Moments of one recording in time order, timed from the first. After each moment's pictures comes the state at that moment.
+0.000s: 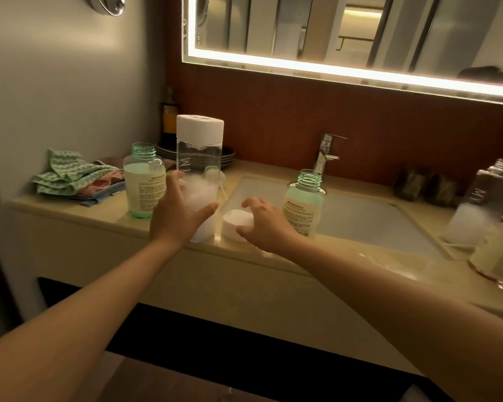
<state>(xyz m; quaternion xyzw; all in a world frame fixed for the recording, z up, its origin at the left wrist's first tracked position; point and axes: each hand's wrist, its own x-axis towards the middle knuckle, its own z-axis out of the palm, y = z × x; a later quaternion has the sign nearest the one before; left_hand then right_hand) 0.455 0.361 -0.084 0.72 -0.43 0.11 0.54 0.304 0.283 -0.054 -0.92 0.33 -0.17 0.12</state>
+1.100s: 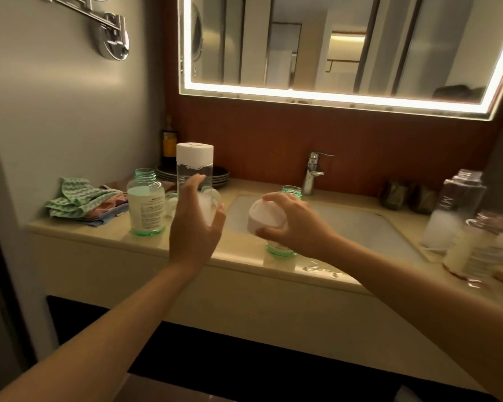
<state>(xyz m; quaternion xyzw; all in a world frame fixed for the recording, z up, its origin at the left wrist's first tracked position) 0.378 0.389 -0.048 0.63 -0.47 0.21 0.58 0.219 0.307 -0.002 -0.92 0.27 -0.27 0.10</state>
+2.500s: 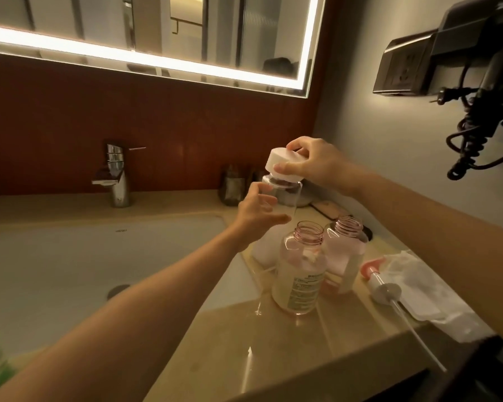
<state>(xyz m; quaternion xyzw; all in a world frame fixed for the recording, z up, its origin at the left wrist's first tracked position) 0.065 0.016 -0.009 0.44 -0.64 -0.38 0.49 -0.061 0.033 0.097 -0.77 0.54 -0.31 0.07</state>
